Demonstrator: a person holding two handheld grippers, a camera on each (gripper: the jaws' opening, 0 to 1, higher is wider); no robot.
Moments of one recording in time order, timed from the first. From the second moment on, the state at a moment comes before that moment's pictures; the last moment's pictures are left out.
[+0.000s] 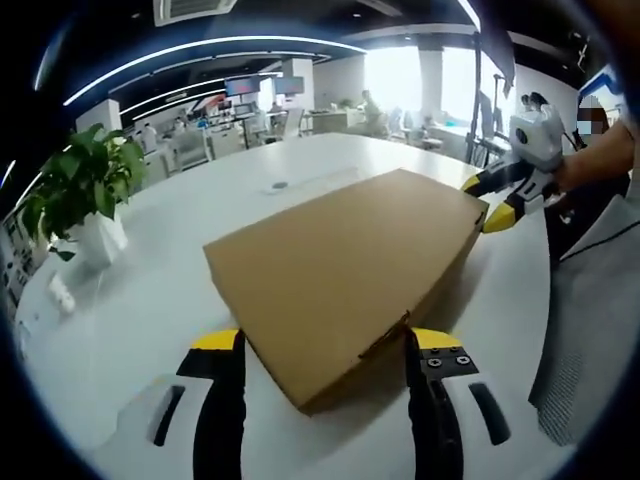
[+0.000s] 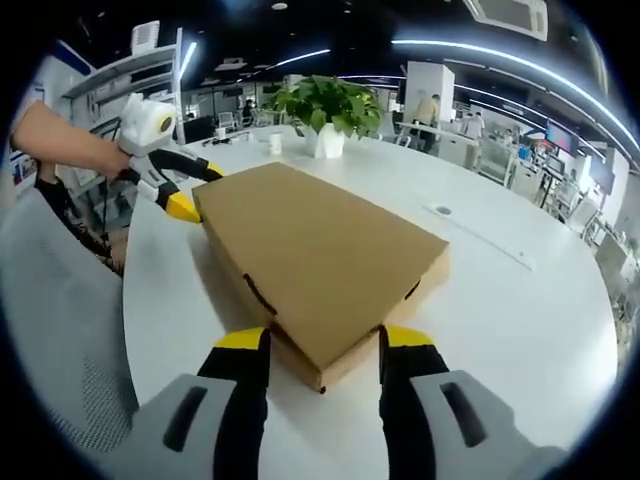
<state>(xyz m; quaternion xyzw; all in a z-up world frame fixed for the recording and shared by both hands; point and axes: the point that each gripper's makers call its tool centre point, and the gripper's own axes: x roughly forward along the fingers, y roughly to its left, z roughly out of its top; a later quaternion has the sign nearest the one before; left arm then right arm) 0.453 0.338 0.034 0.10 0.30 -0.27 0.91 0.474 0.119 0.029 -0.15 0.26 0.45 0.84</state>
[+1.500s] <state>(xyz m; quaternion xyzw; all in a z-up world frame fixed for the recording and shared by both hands) 0.404 0.359 0.034 0.08 0.30 -0.25 0.92 0.430 0.137 0.030 -0.14 0.25 0.46 0.84</state>
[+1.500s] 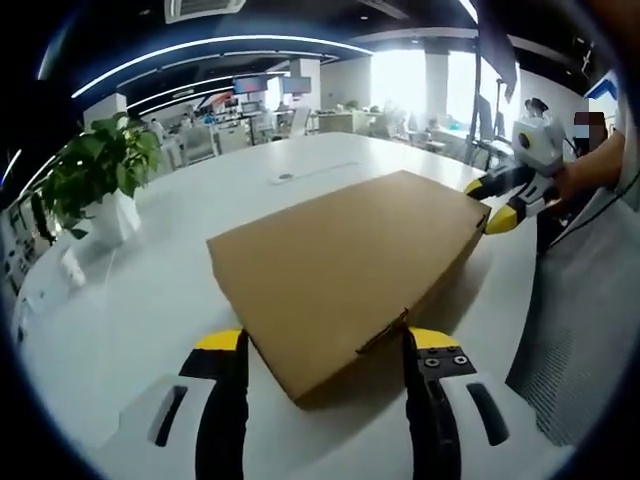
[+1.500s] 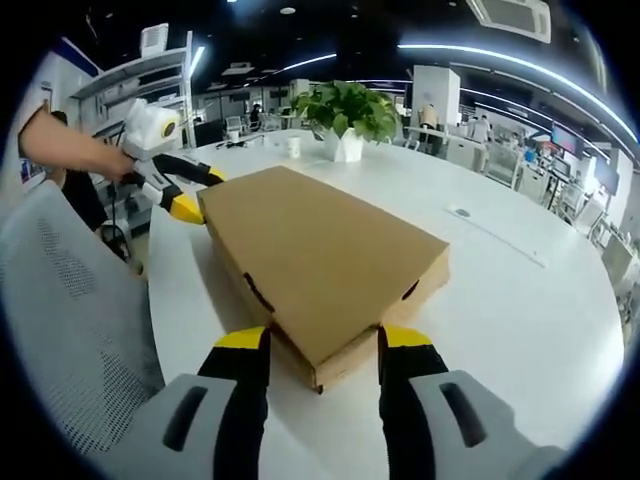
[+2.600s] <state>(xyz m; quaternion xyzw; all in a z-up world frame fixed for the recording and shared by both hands) 0.402 0.360 0.065 -0.02 0.28 -0.24 0.93 0.426 0.139 0.057 -0.10 0.26 0.46 0.84</state>
